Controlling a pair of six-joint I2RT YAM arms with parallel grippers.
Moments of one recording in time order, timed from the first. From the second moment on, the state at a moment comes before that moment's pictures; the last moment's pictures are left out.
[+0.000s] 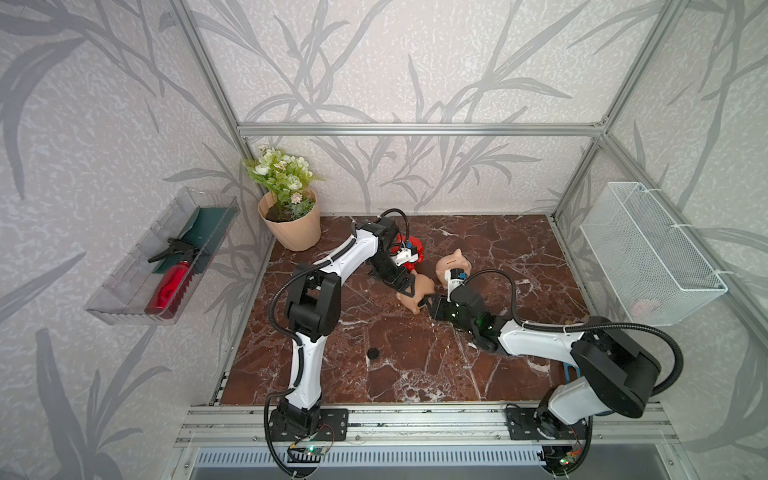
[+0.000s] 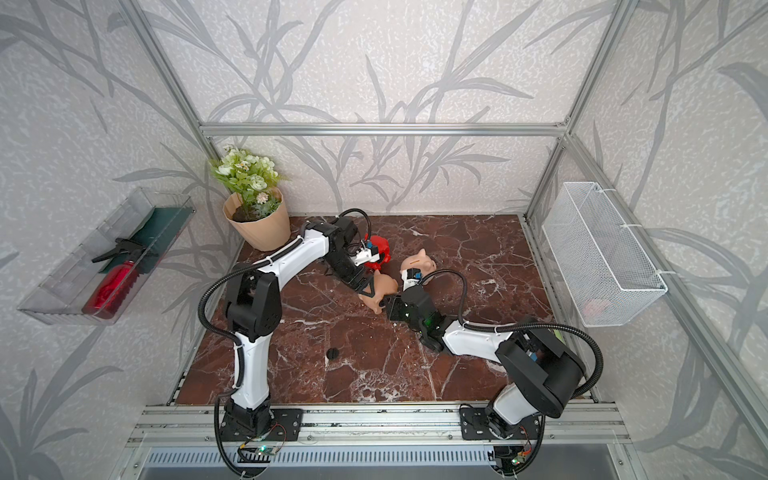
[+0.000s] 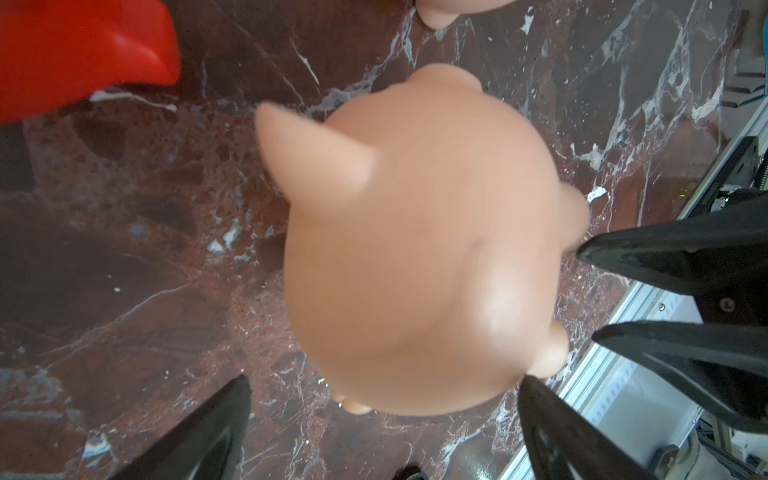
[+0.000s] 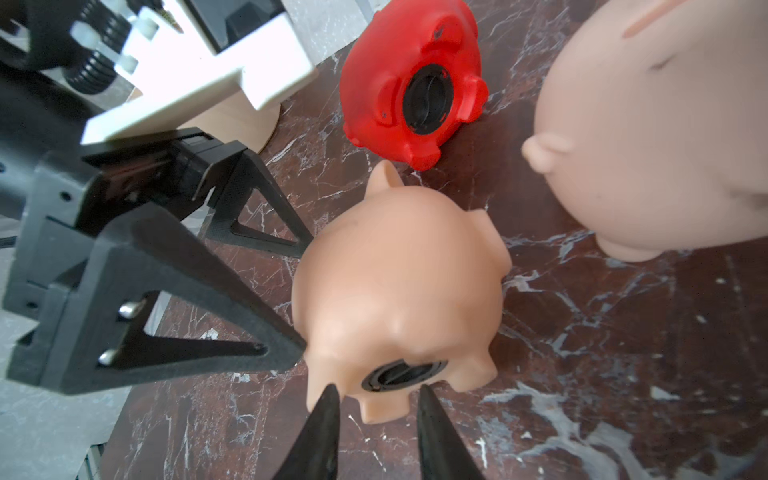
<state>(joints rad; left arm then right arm) -0.42 2.09 1.77 -1.17 0.46 0.30 0.76 1.51 0.62 0.41 0.08 0.77</state>
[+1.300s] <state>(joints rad) -0.65 2.05 1.79 -0.93 0.09 0.31 0.43 1.07 0.53 0.06 -0.01 0.57</state>
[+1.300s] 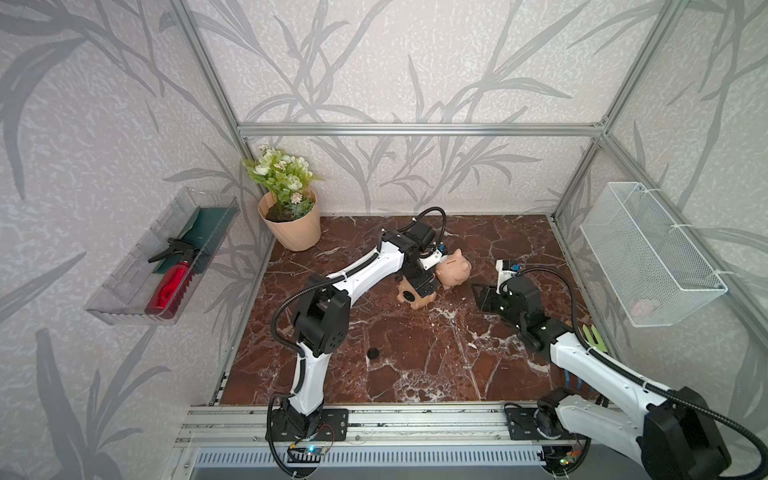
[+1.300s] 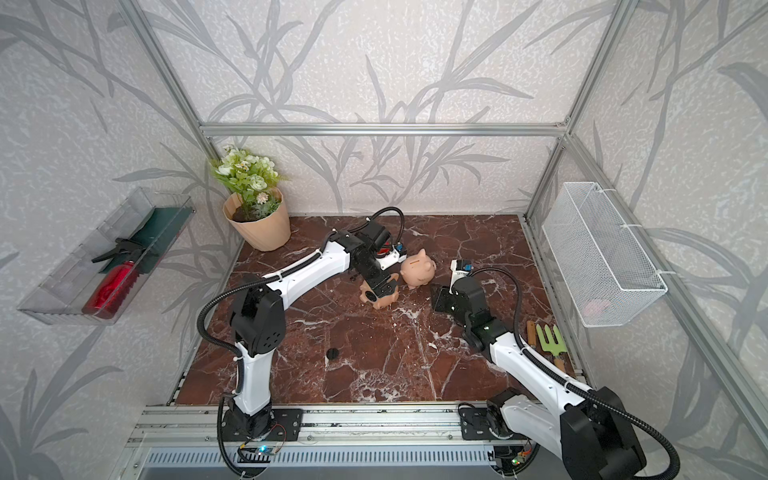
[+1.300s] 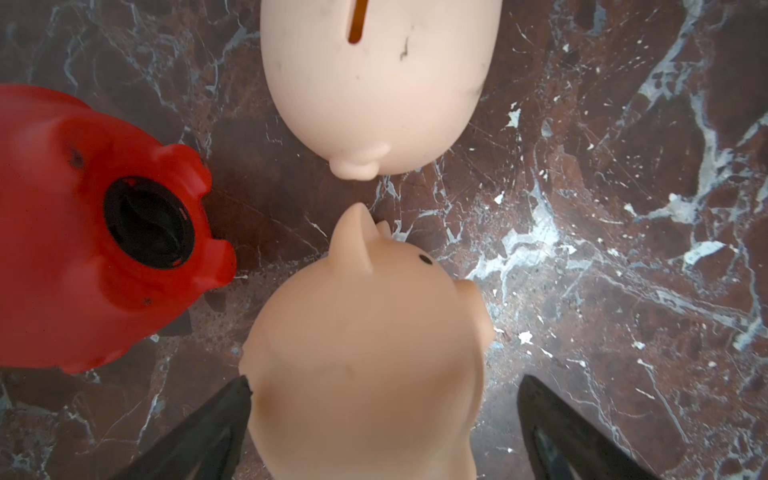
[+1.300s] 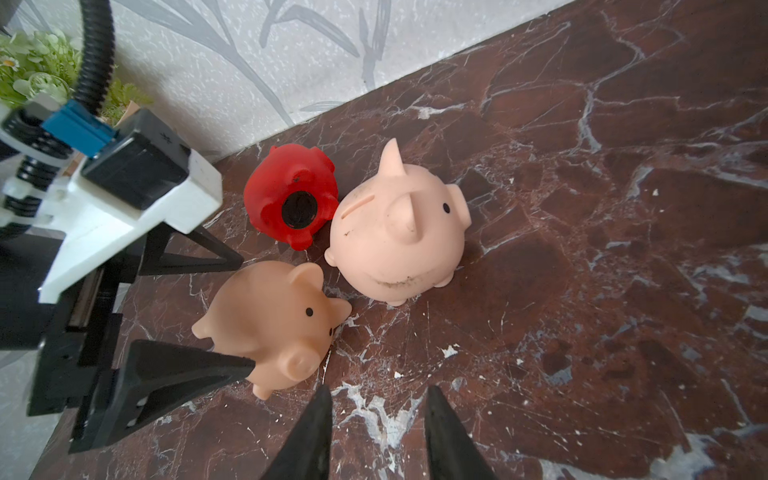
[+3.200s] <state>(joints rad) -0.63 1.99 1.83 -0.59 0.20 0.13 0.26 0.96 0.52 -0.09 -0.10 0.52</state>
